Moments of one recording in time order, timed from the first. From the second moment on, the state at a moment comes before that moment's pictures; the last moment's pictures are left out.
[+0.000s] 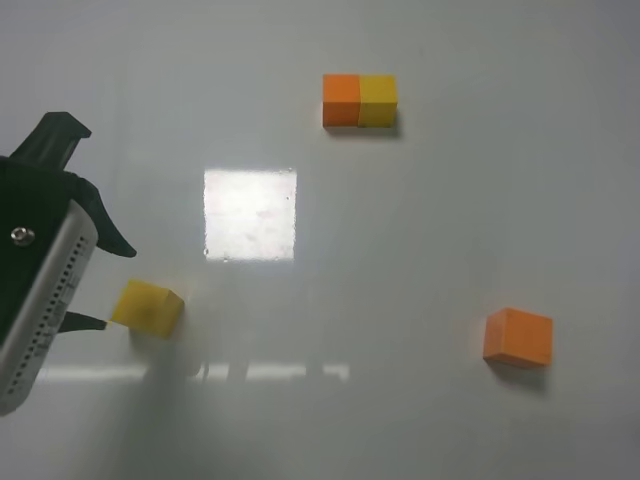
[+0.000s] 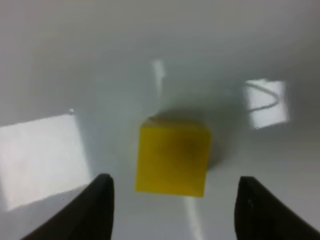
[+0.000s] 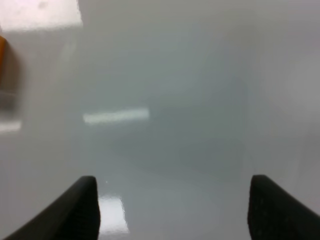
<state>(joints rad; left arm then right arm) -0.80 1.11 -1.17 0.27 1.09 1.06 0.01 -0.01 -0.50 -0.11 1.05 0.11</state>
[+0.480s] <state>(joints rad) -0.89 1.15 -1.17 0.45 1.18 0.94 0.01 -0.01 -0.50 -0.11 1.05 0.11</state>
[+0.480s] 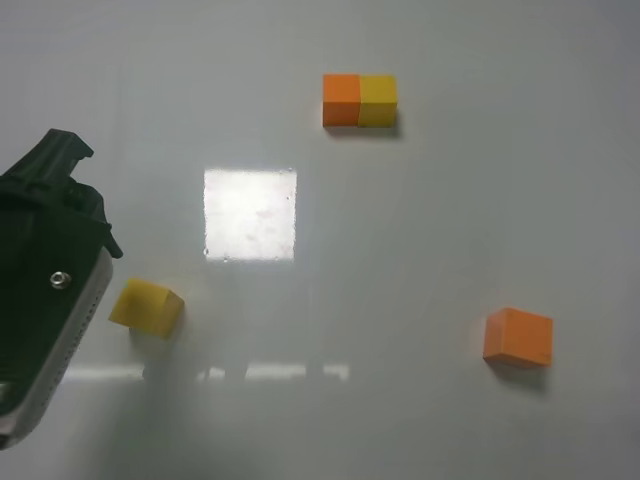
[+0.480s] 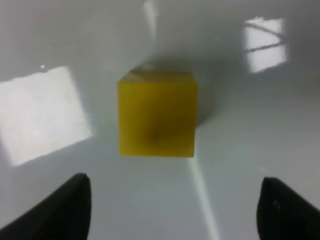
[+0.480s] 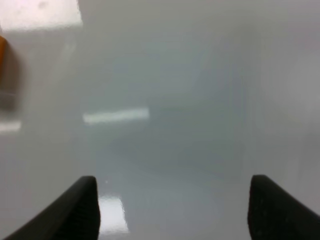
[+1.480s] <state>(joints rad) -0.89 1.36 -1.17 0.54 1.13 0.86 0.01 -0.01 -0.50 -0.11 1.05 0.11</state>
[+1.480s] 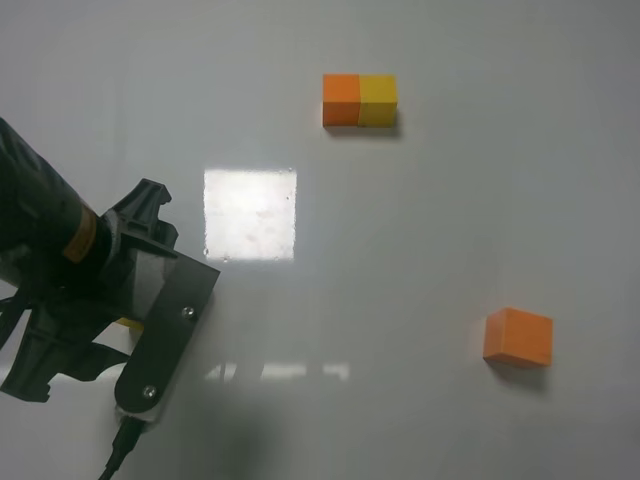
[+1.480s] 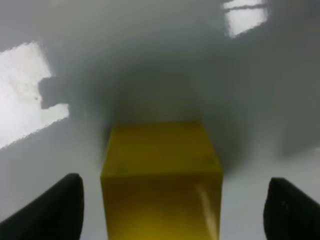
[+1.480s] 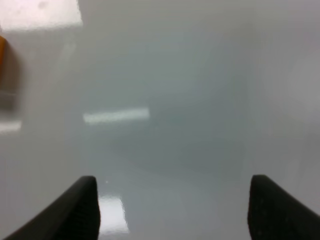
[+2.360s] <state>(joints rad) -0.81 1.41 -1.17 0.50 1.06 0.86 0.01 -0.01 -0.50 -0.11 1.05 0.11</state>
